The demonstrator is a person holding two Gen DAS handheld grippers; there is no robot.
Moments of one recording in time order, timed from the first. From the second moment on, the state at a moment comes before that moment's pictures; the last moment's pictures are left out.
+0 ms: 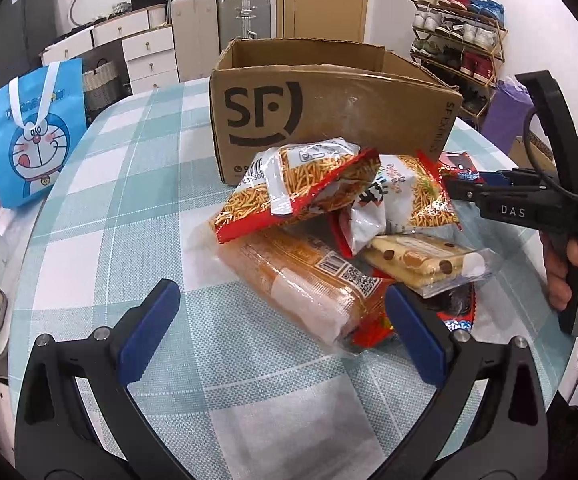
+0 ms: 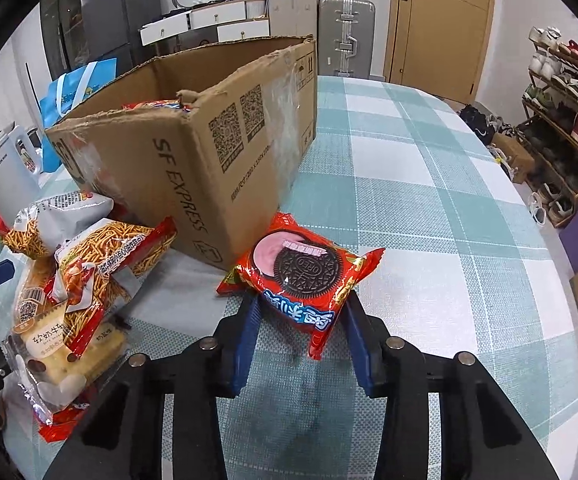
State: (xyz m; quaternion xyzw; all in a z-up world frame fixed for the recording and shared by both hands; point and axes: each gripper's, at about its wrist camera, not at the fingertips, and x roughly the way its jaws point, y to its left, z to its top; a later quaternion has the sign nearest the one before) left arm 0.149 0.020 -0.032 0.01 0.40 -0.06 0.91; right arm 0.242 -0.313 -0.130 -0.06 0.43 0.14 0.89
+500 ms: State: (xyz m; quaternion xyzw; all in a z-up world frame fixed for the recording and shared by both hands) left arm 0.151 0.024 -0.035 0.00 0.41 -0.07 0.91; right arm 0.229 -0.315 -0.111 -0.09 0.43 0.20 0.87
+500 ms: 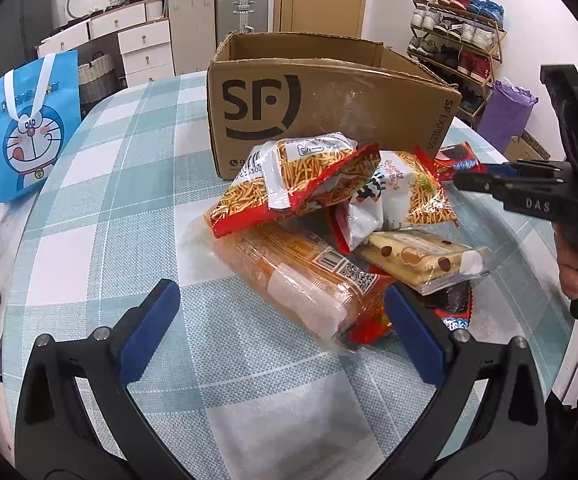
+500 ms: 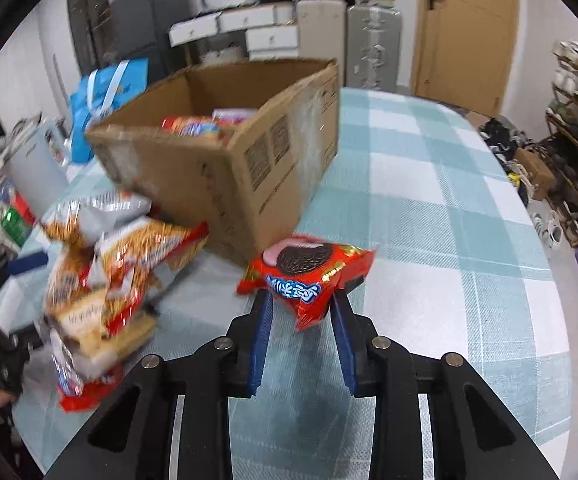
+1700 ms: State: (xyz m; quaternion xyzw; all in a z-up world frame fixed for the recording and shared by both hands) left arm 0.153 0.026 -0.037 0.00 0.42 -0.08 0.91; right arm 0.236 -0.336 -0.110 -0.04 0.40 0.20 0.89
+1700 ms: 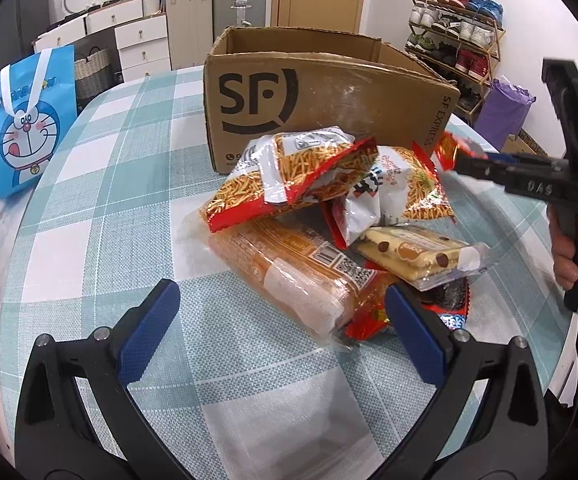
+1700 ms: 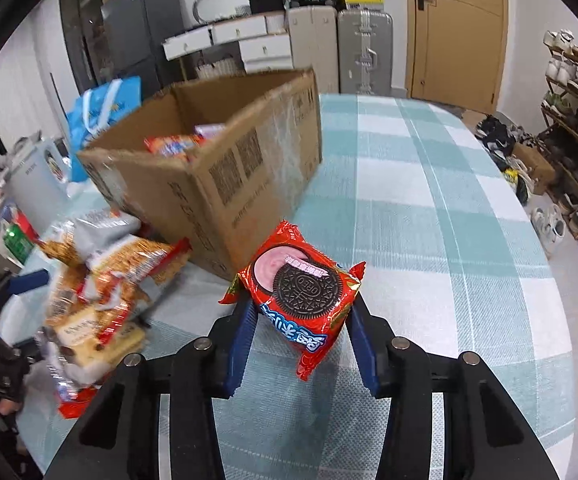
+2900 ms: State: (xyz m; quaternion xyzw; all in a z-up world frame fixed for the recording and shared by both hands) left arm 0.179 0.052 -0.040 -0.10 0.43 -0.04 0.90; right arm 0.215 -0.346 -0.066 -0.02 0.34 0.20 0.92
